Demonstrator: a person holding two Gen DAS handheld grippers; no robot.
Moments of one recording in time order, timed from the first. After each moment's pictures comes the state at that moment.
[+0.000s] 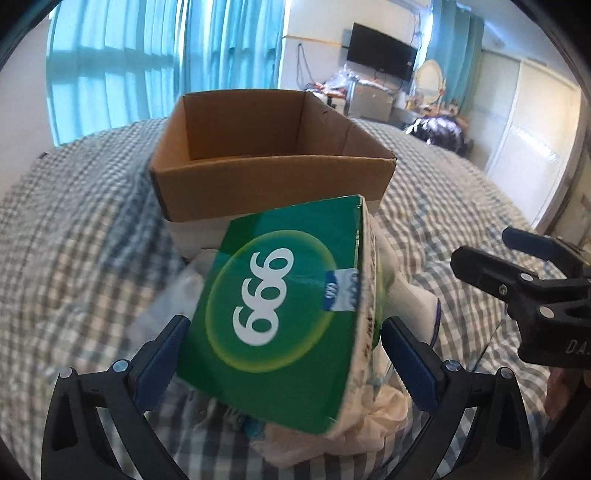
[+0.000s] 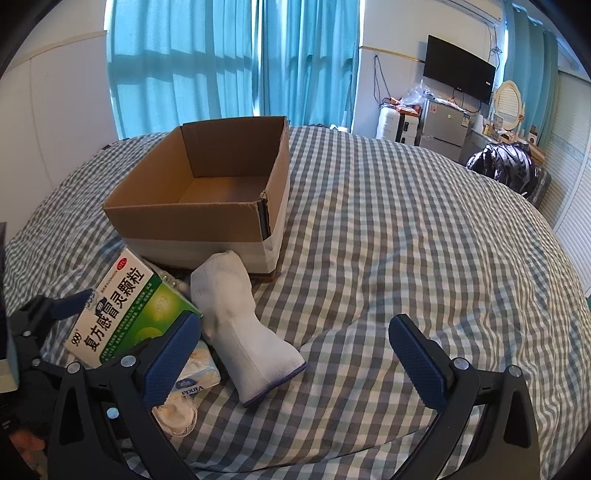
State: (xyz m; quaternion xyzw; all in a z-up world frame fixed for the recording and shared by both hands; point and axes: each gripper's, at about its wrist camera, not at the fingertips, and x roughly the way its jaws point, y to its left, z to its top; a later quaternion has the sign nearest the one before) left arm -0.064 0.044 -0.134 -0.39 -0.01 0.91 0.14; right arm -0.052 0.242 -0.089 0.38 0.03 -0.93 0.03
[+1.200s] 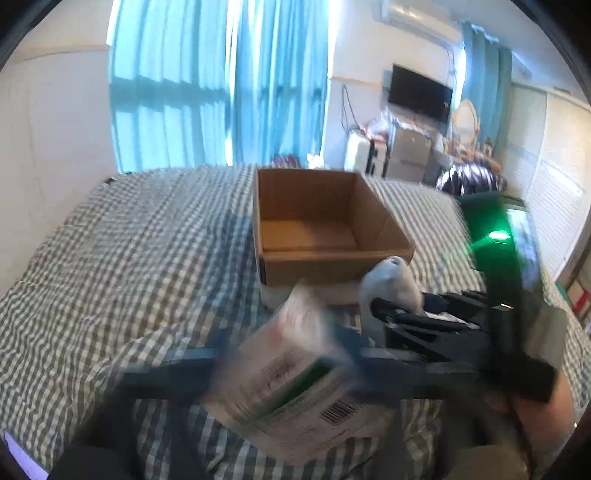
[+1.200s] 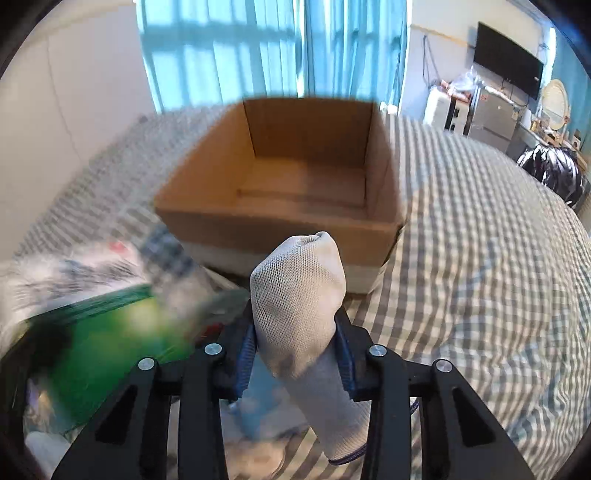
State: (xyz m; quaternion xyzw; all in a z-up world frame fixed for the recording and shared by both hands) left arm -0.020 0.006 -0.039 -0.33 -0.02 0.94 0.03; right arm -0.093 0.167 -0.085 0.42 0.04 -0.90 0.11
